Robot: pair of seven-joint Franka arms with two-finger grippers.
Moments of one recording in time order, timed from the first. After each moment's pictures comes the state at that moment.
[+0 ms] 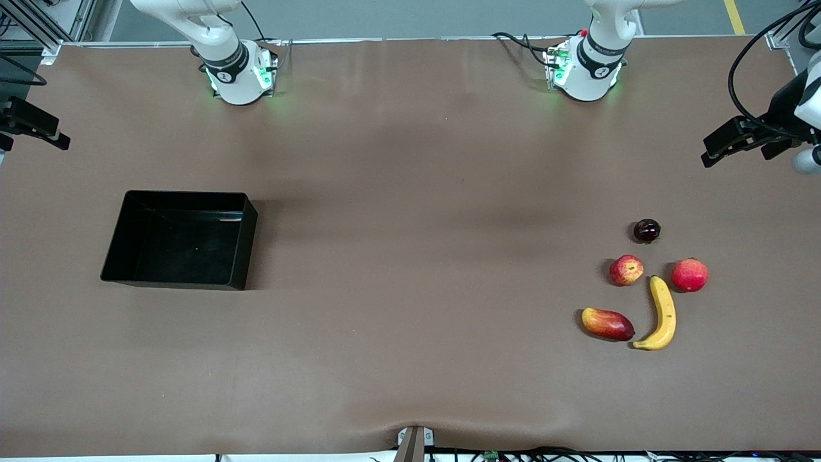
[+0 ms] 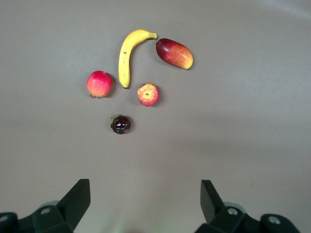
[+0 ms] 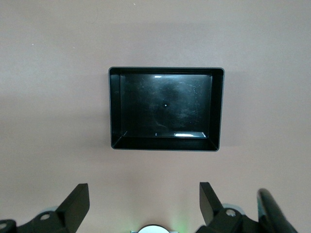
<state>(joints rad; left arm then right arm) 0.05 0.00 -0.13 -1.49 0.02 1.49 -0.19 0.03 -0.03 -0.14 -1.49 0.05 1.40 -0.08</state>
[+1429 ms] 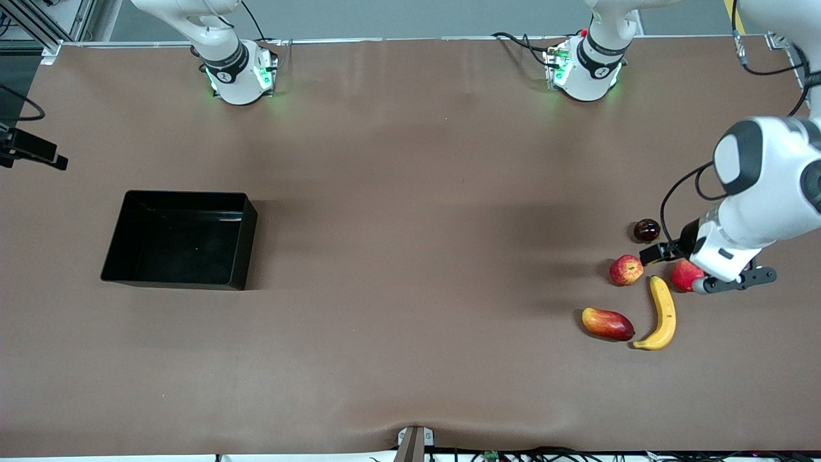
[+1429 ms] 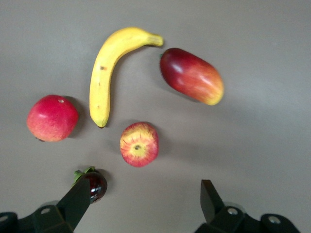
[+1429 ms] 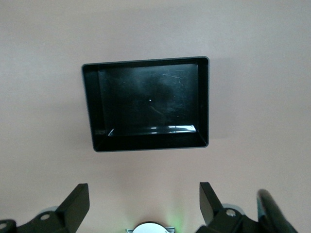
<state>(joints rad) 0.10 0.33 -0.12 -1.79 0.02 2.08 -0.26 -0.04 0.07 -0.14 -1.49 0.03 1.41 -0.08</state>
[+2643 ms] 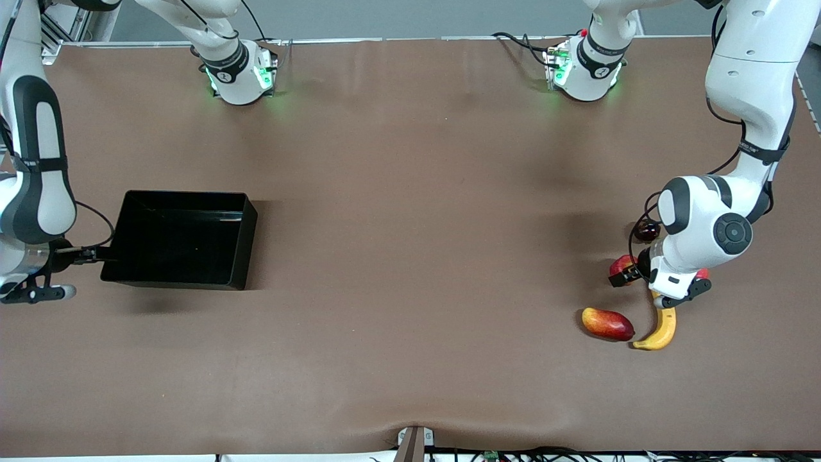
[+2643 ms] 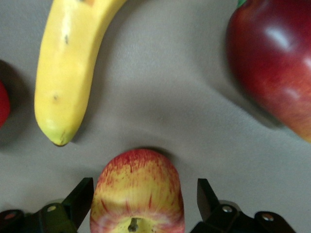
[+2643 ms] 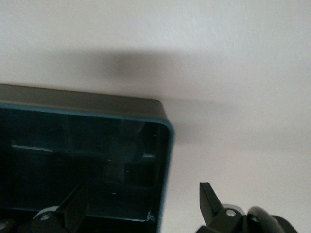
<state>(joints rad) 0.13 0.55 -0.12 -1.95 0.02 2.45 -0.39 -0.21 0.52 -0.14 -1.69 0.02 2.00 -0.41</state>
